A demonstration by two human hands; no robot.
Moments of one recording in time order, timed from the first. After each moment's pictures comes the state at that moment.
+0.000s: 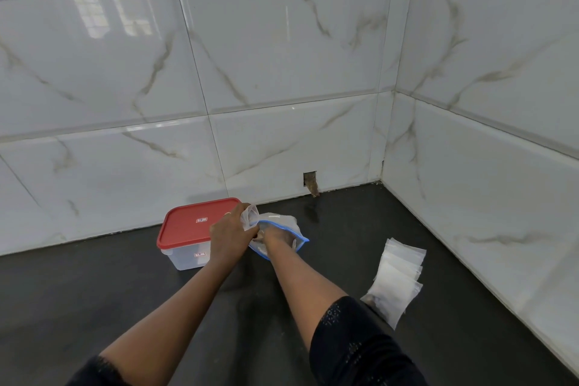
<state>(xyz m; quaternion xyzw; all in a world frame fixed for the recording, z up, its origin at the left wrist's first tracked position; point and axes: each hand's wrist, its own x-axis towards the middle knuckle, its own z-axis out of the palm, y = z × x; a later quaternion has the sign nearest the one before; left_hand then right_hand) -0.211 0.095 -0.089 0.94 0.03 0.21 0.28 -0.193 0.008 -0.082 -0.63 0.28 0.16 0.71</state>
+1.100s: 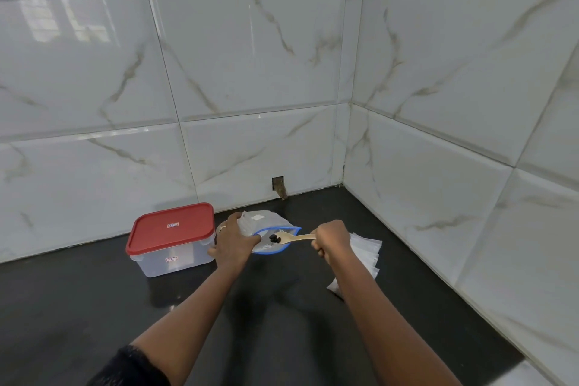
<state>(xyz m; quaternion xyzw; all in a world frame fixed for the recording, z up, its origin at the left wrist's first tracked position) -0.228 0.038 -0.096 0.91 0.11 0.09 0.39 -0.258 -0.141 -0.051 -0.76 0.29 0.02 0.59</state>
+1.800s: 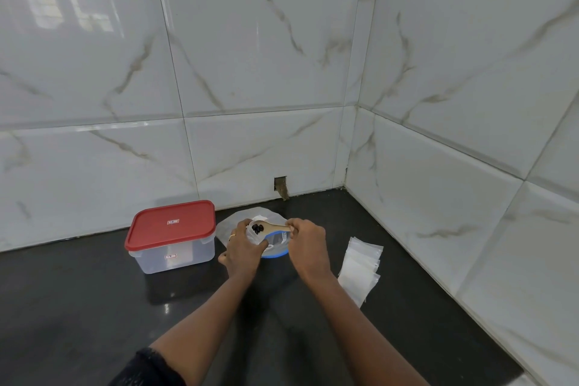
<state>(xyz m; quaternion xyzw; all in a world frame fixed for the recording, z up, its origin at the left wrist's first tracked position) -0.225 0.021 -0.119 0.88 0.12 0.10 0.45 -0.283 -0.100 -0.048 -0.92 0.01 -0.13 0.38</state>
